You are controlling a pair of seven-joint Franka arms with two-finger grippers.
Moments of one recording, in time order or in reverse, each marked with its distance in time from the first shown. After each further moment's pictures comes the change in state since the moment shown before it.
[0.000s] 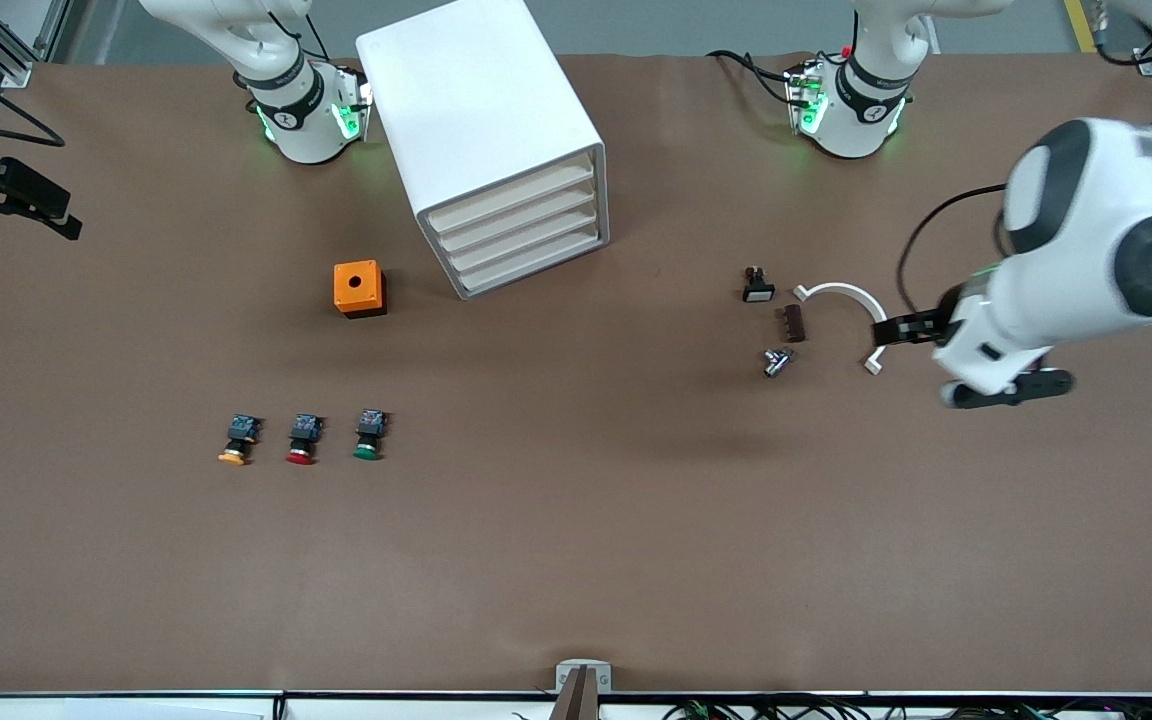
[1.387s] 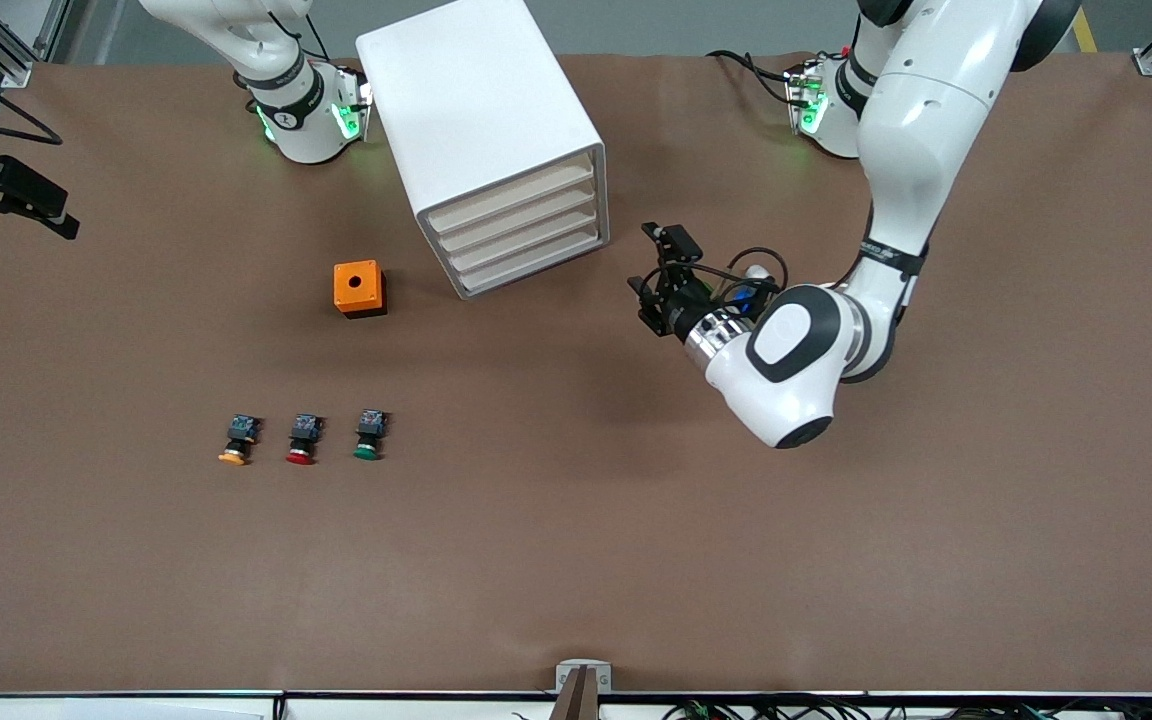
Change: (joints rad) left arm -0.234 0.490 -0.012 0.229 -0.904 -0.340 -1.691; right arm 0.000 0.002 0.001 0.008 0.000 0.000 0.000
